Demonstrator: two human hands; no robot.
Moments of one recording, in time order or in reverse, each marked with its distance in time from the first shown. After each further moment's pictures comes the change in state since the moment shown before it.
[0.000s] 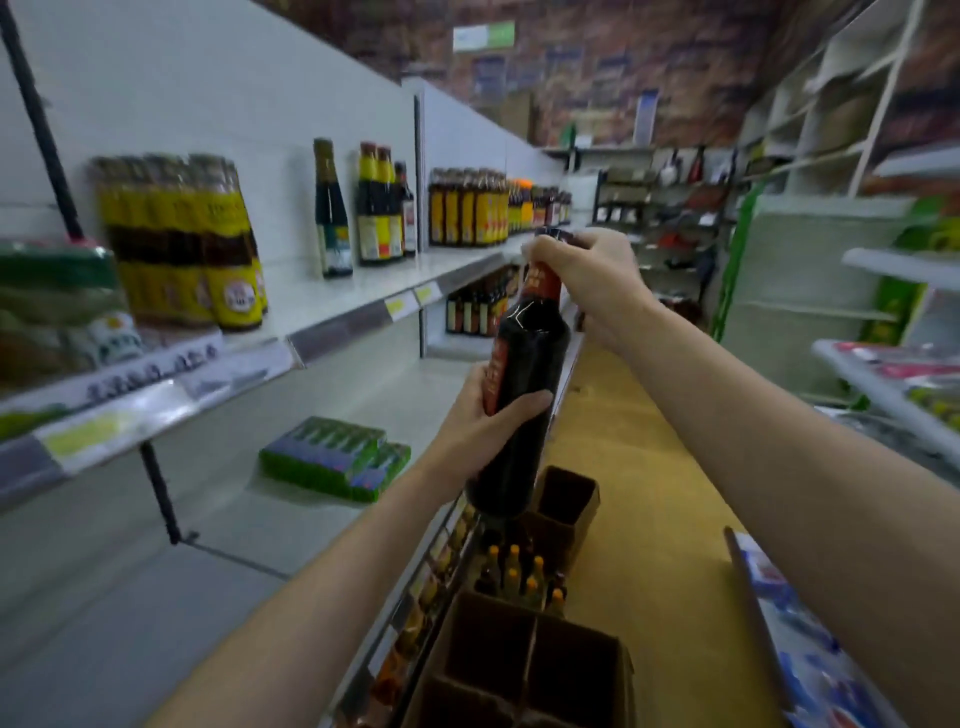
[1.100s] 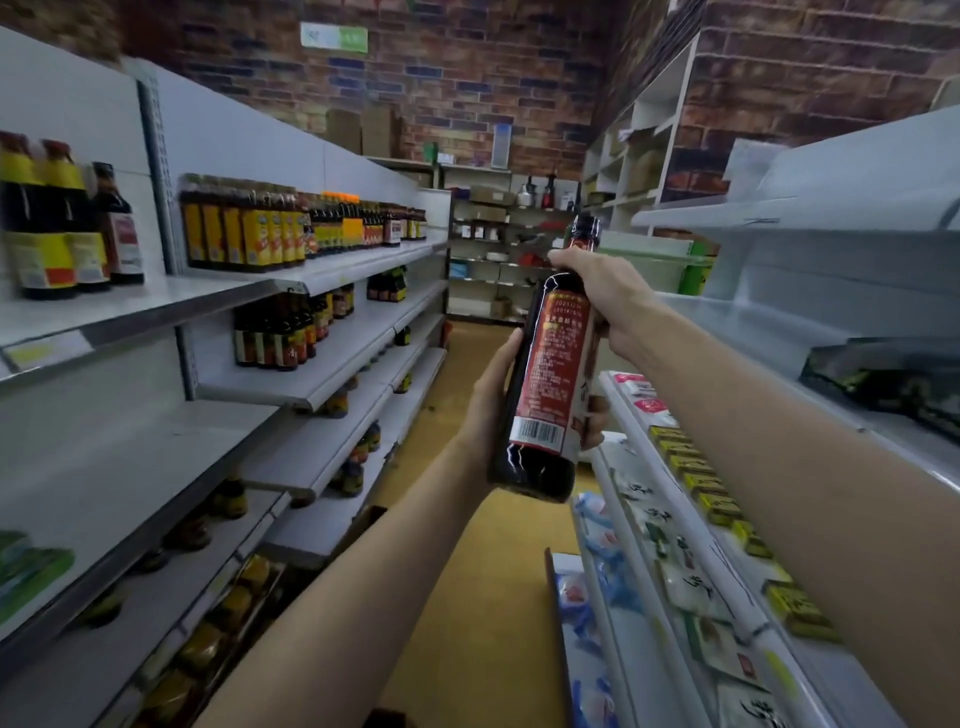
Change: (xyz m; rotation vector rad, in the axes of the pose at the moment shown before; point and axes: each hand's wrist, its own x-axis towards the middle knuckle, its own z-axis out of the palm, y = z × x) left_hand 0.210 0.029 0.383 -0.976 -0.848 -0.279; right_hand 0.146 0.083 -0.380 -0.006 0.109 0.262
